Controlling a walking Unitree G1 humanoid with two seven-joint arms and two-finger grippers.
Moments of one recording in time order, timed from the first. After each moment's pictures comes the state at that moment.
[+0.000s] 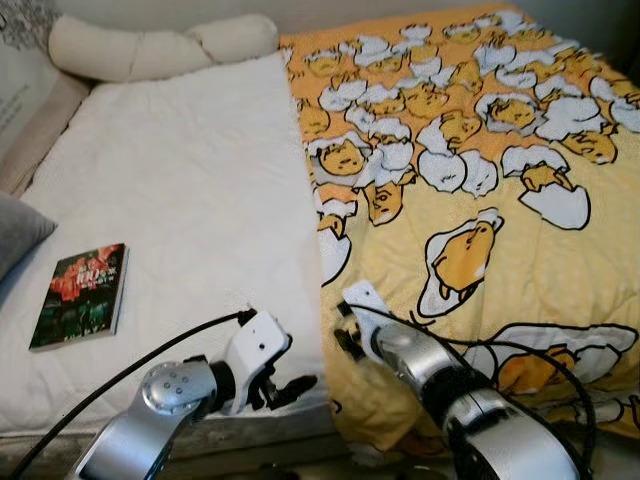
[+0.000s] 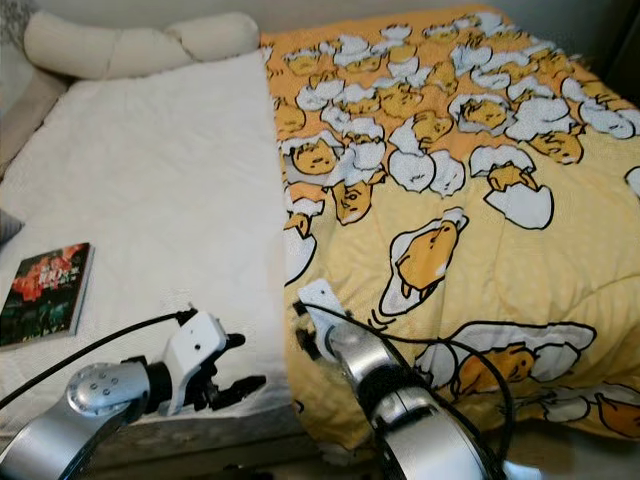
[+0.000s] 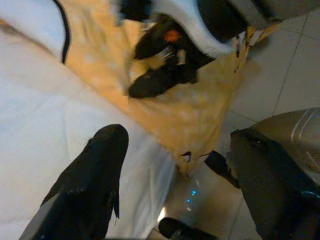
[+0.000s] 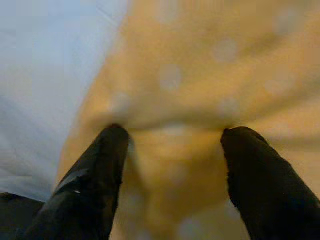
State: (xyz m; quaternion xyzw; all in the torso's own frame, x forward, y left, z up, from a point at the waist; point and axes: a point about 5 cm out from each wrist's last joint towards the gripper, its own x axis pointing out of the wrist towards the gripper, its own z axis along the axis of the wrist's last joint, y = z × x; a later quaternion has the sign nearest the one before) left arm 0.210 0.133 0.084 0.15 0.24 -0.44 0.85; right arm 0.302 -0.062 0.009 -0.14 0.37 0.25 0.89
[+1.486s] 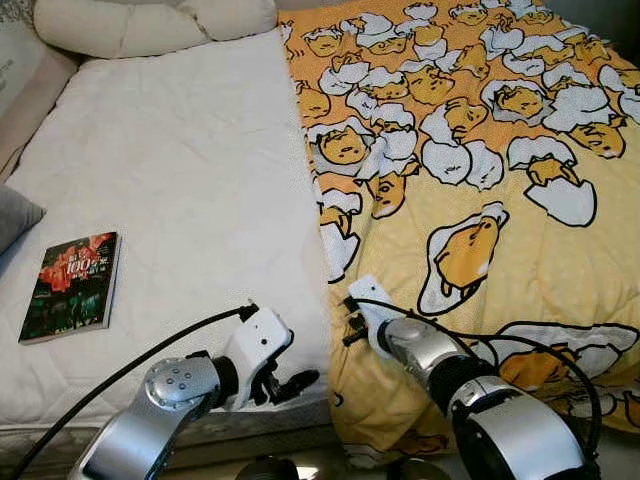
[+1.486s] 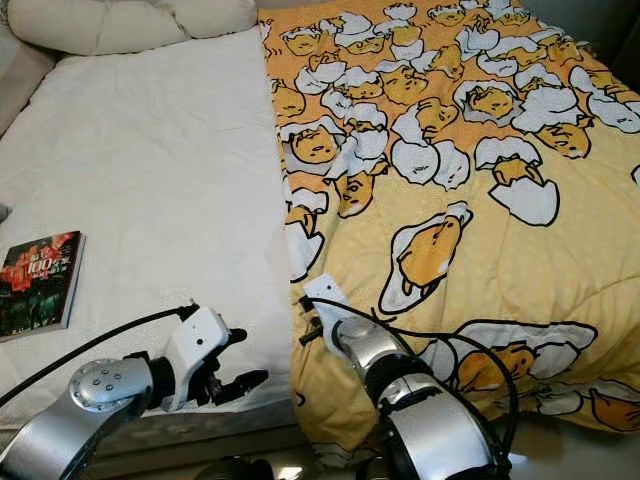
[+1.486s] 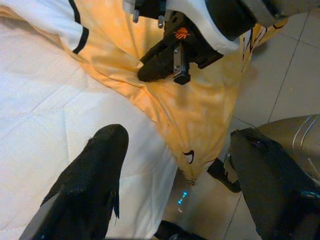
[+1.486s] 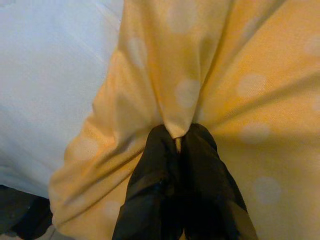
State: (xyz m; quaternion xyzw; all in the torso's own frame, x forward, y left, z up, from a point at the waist) left arm 0.216 0.131 0.087 0.15 0.23 -0.44 0.85; right arm 0.306 -0.084 0.006 -0.13 0.37 0.26 0.88
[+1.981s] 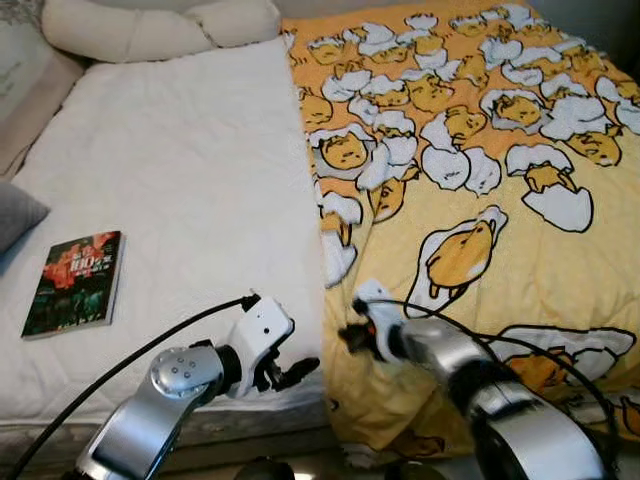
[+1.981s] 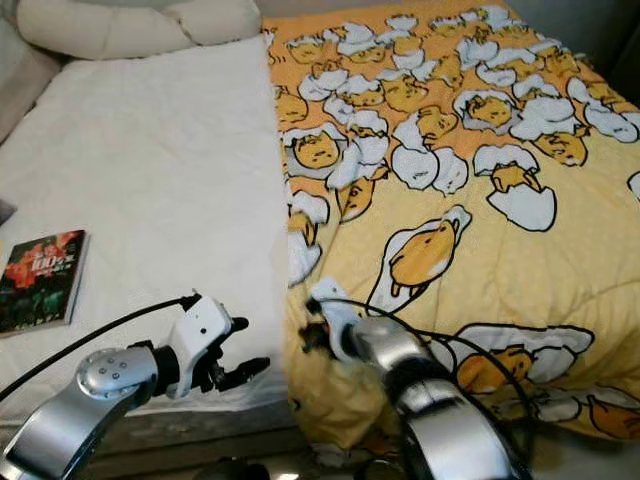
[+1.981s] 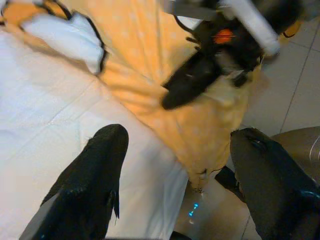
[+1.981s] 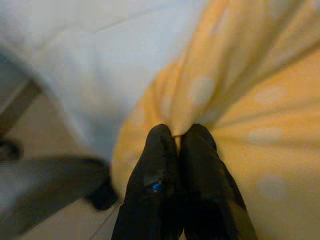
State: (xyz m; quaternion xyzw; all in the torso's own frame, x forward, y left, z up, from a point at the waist) left arm 0.227 0.129 0.088 0.16 0.22 -0.43 0.86; right arm 0.293 -0.097 0.010 -0.05 0.37 0.43 0.82
